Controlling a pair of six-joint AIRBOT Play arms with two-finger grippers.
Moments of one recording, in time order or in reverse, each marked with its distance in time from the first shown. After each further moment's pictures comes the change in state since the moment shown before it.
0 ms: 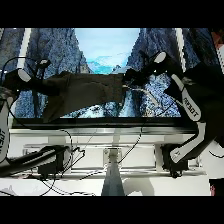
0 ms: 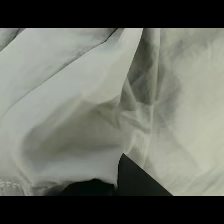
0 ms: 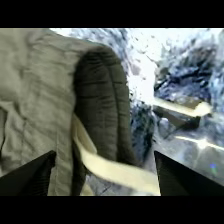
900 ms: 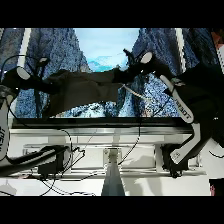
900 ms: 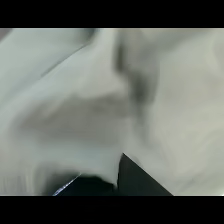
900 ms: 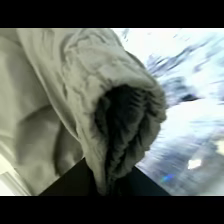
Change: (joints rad) left arm 0.016 -0.002 0.050 -0.034 0.000 0.000; right arm 0.078 0.023 0.126 0.030 0.014 -0.054
